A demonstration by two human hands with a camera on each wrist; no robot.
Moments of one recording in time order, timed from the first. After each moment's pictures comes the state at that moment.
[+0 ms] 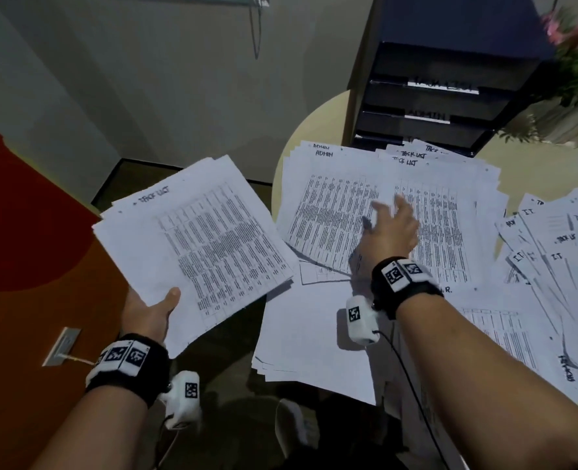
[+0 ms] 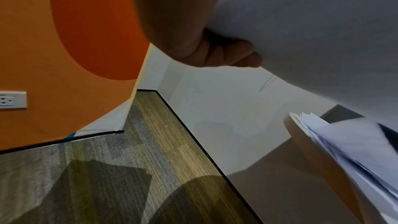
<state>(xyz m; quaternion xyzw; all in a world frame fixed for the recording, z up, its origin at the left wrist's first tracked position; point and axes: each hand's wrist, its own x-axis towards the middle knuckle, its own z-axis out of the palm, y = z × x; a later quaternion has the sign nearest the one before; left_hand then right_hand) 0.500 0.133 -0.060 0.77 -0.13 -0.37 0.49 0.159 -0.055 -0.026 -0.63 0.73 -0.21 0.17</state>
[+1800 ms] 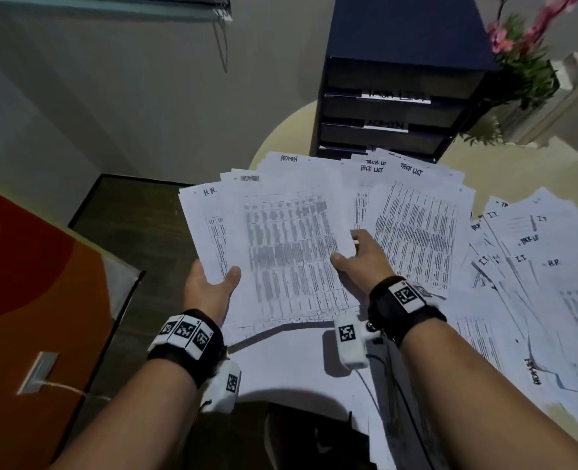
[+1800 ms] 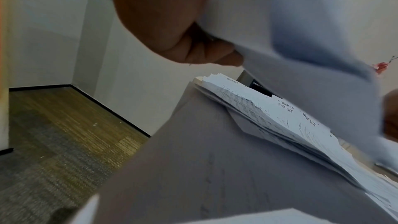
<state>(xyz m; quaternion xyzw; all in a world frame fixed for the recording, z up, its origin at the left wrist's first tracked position) 0.355 0.045 -0.020 0.75 -0.23 -0.40 0.48 0.115 -0.037 -0.001 -0.50 0.64 -0.27 0.51</state>
